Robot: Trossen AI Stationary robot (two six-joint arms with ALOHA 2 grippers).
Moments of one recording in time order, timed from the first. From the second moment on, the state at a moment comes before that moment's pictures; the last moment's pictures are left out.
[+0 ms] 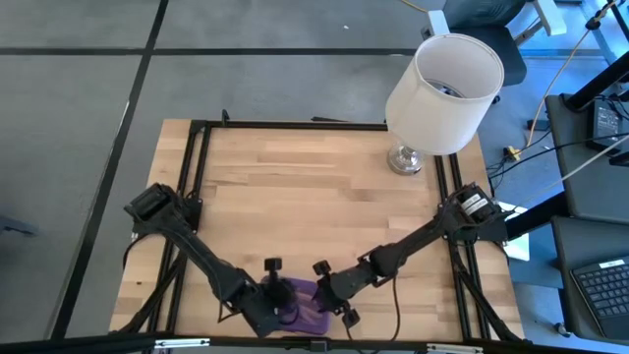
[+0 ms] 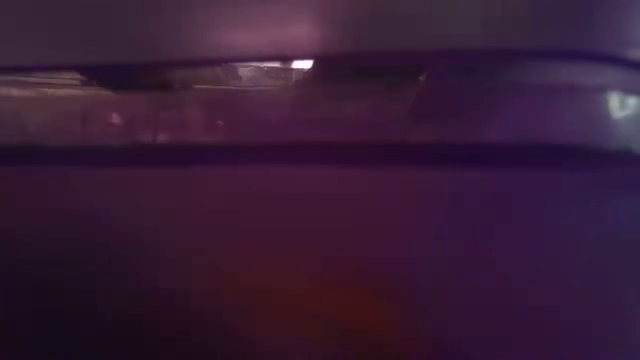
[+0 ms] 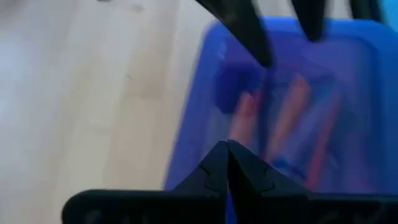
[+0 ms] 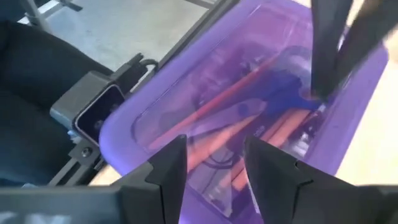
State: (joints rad) left arm -0.74 1.88 1.27 -0.45 -0.57 -0.66; right arm 0.51 1.99 1.22 0.12 -0.04 0.00
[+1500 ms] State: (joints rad) left arm -0.64 1.92 1.27 -0.41 -0.22 -0.76; right arm 0.48 2.03 1.23 0.05 0.02 -0.03
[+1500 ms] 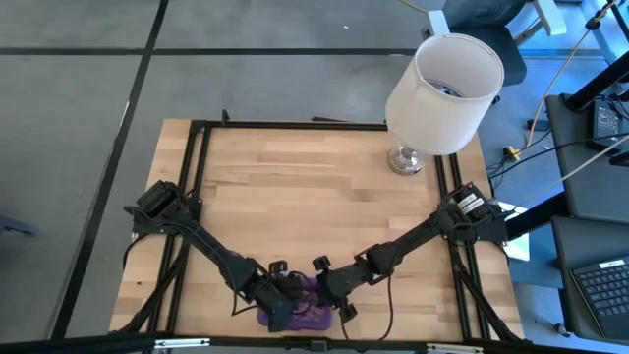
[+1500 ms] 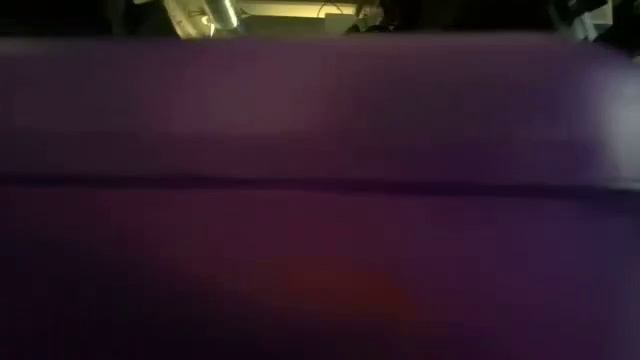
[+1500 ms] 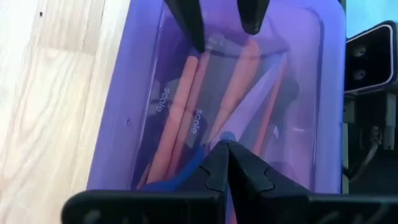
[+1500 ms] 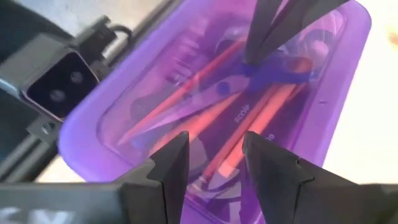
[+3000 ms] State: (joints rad) left arm -0.76 1.05 0.77 -0.42 -0.74 -0.68; right arm 0.57 1.02 0.44 0.20 0.46 0.26
